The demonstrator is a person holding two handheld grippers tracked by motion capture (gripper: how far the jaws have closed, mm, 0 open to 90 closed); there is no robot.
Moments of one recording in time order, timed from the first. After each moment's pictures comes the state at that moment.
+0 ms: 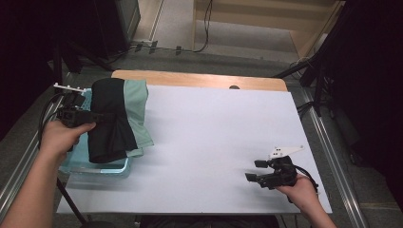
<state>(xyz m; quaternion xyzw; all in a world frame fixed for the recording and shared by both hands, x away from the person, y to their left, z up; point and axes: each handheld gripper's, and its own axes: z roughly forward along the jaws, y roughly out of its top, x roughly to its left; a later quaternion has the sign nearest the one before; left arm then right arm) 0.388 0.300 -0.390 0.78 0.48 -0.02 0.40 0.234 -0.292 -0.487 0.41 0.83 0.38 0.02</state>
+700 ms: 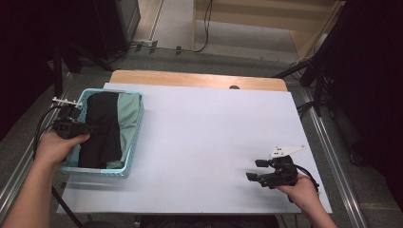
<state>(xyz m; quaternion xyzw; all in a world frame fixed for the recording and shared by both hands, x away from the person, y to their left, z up) 0.383 0.327 -0.429 0.79 0.49 -0.02 0.36 0.235 -0.294 -0.487 0.42 0.83 0.38 0.02</state>
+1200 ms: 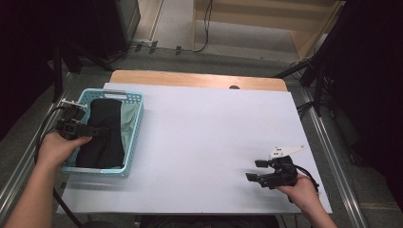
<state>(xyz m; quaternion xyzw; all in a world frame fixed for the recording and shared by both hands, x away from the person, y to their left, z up) 0.386 0.322 -0.433 0.79 0.52 0.04 0.31 0.234 -0.293 -0.487 0.41 0.83 0.38 0.02</state>
